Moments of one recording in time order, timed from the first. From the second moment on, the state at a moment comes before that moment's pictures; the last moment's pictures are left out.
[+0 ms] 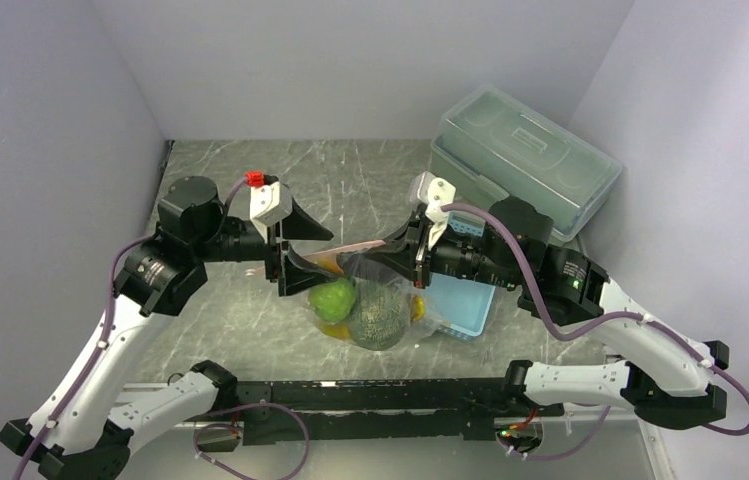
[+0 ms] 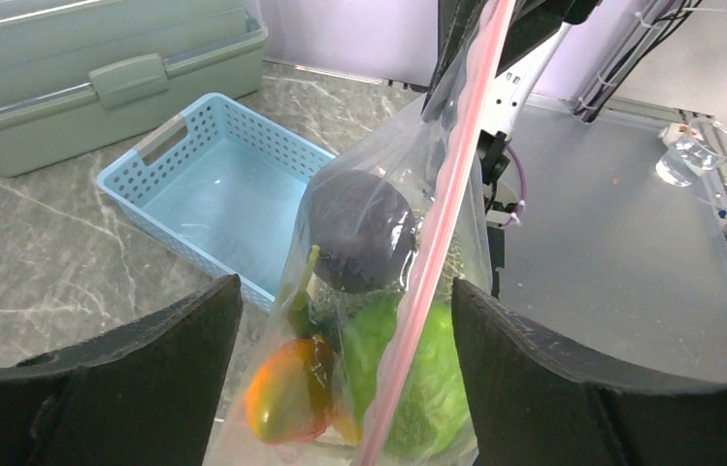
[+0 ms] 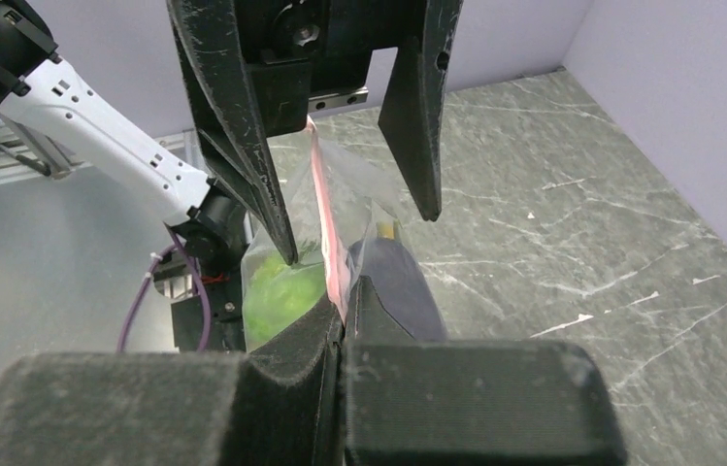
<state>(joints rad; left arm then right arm) -0.53 0.92 1.26 -0.52 0.90 0.05 1.11 1.03 1.43 -0.48 -0.16 -0.01</state>
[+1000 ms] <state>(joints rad) -0.53 0.92 1.23 -0.58 0.88 0.08 1.11 1.03 1.42 -0.48 -0.07 0.01</state>
